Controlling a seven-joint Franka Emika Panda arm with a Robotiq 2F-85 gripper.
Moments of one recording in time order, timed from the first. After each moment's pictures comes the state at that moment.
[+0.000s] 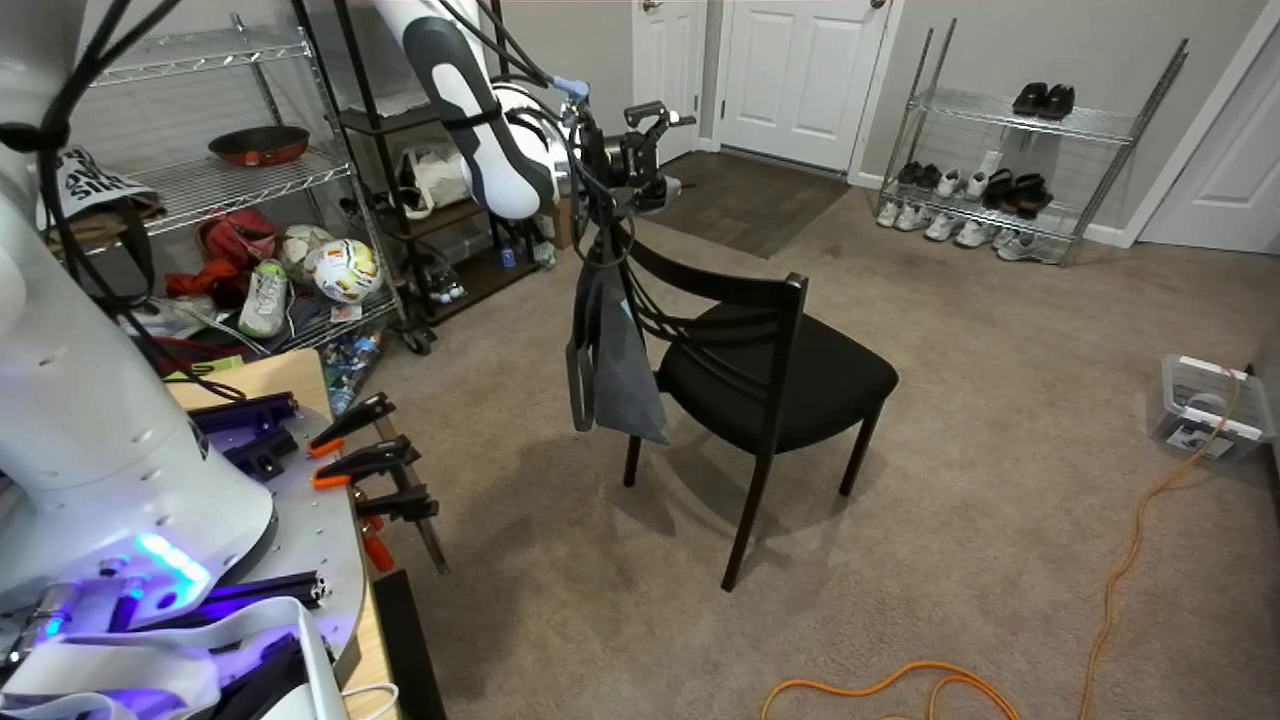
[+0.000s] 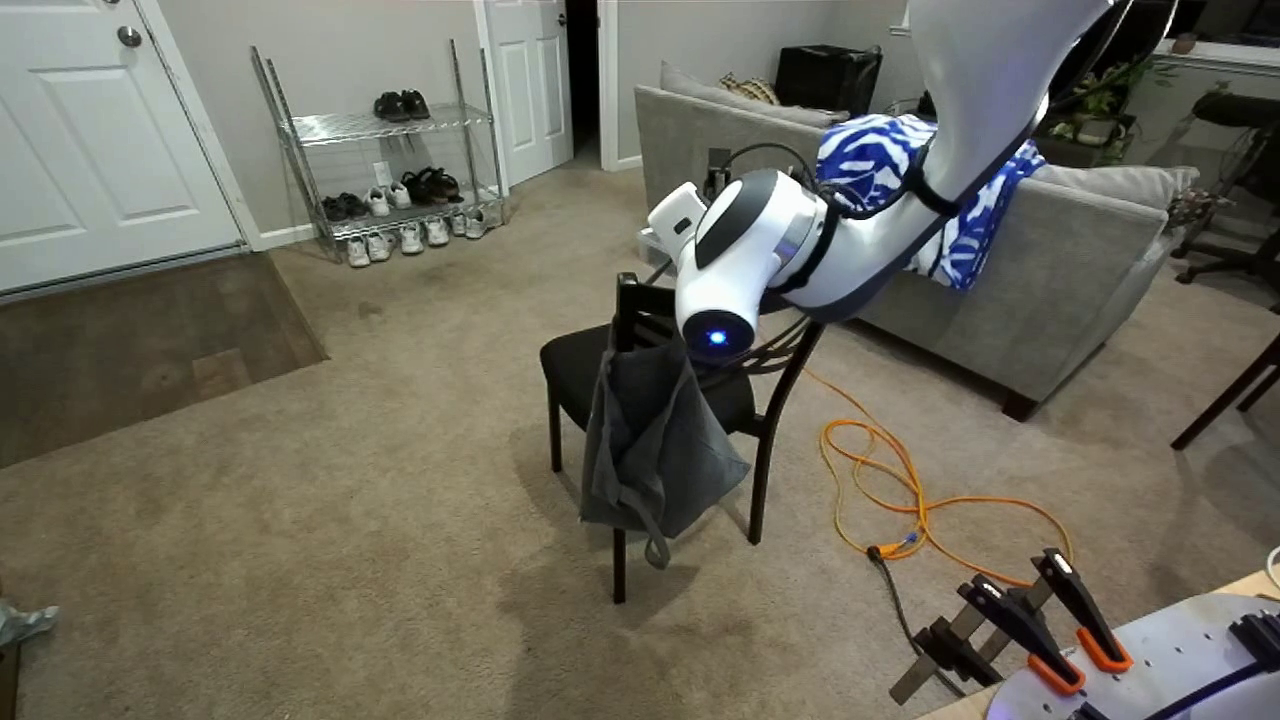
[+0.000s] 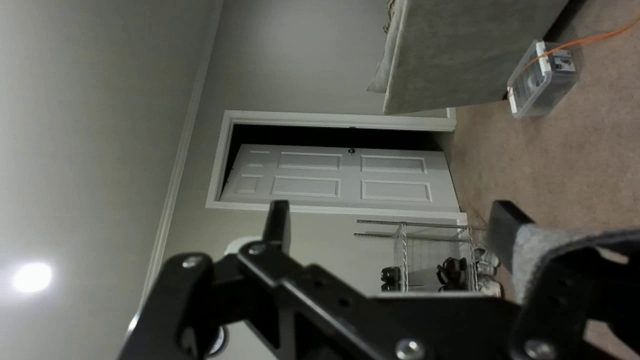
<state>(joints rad) 0.22 0.61 0.29 -1.98 -2.32 1.75 1.07</state>
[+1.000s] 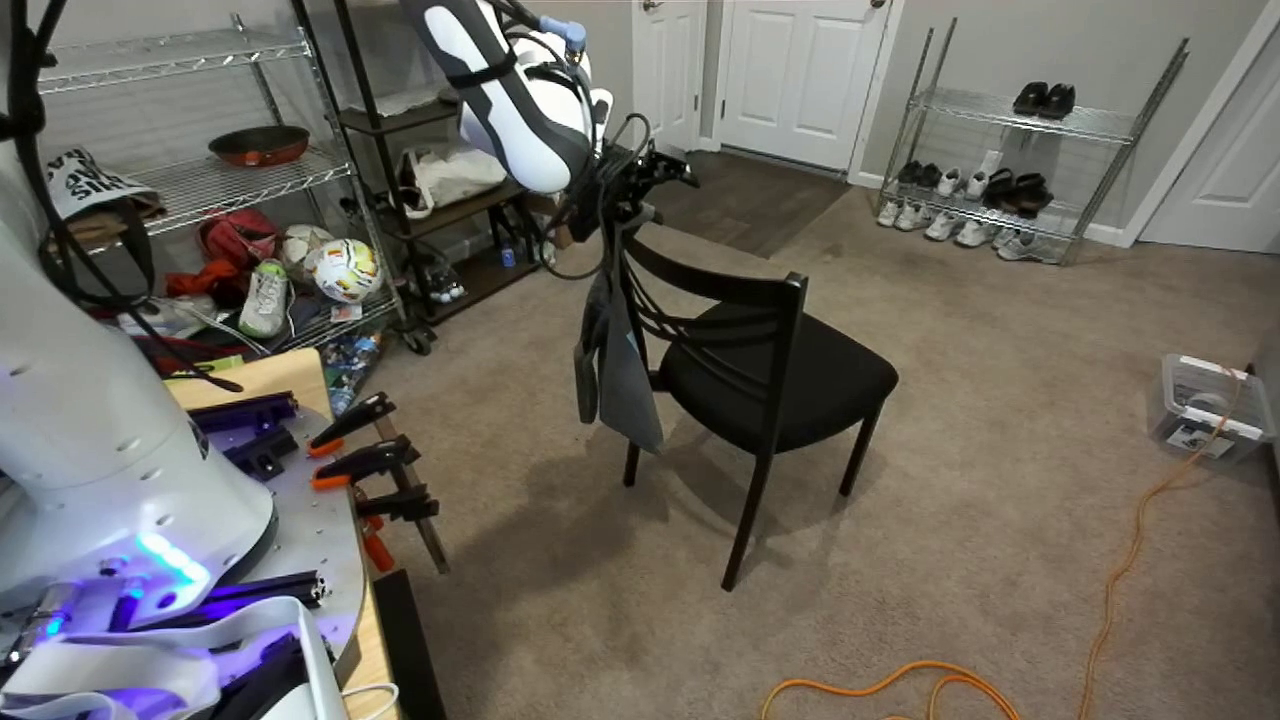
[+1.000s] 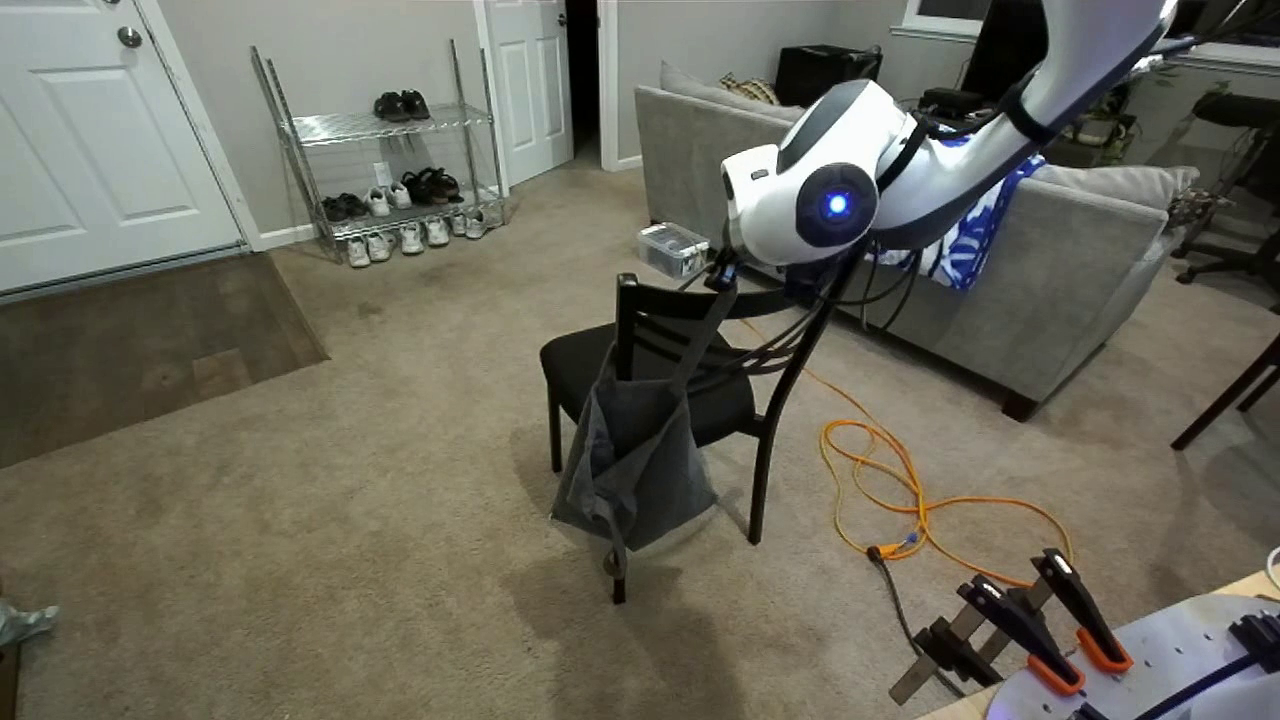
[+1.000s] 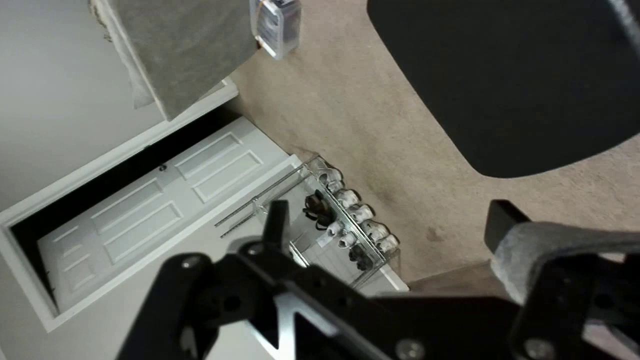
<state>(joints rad) 0.02 0.45 0.28 -2.03 -2.25 2.55 1.41</state>
